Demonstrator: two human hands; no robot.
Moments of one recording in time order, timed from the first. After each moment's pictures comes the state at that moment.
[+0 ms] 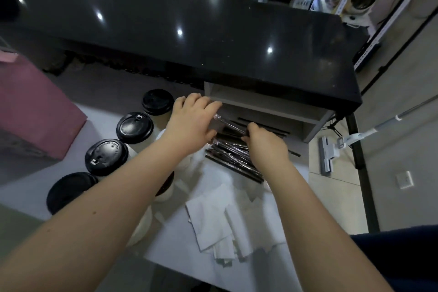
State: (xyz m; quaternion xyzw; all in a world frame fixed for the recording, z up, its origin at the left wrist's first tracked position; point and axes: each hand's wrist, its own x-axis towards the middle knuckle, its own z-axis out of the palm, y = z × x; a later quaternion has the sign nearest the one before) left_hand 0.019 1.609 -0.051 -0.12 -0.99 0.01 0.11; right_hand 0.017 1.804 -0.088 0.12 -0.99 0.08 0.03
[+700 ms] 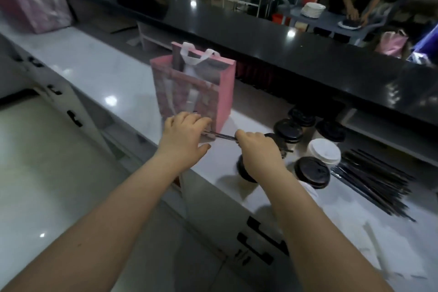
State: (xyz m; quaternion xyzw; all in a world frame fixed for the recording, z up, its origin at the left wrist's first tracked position) left_hand 0.263 1.269 -0.027 0.09 -0.98 -0.05 0.15; right_hand 0.186 1.449 -0.032 0.38 -0.92 0.02 0.09
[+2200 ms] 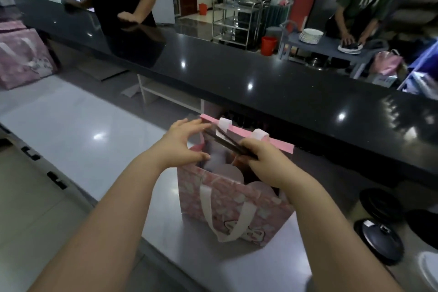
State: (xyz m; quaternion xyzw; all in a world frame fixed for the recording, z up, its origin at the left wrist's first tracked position) left_hand 0.045 0.988 0.006 0.05 -0.95 -0.32 0.04; right_hand -0.005 1.227 0.022 0.32 -0.87 0.35 -0.13
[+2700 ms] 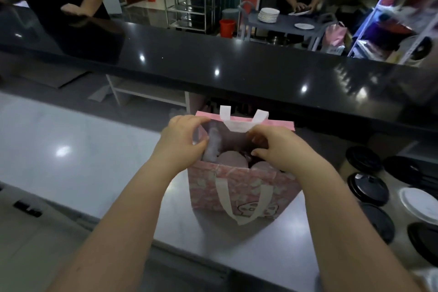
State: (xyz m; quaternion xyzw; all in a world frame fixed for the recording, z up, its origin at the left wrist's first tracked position) left_hand 0.053 0.981 0.008 -0.05 -0.95 -0.27 0.16; right_hand 0.025 1.220 0.035 0.18 -0.96 0.20 -0.05
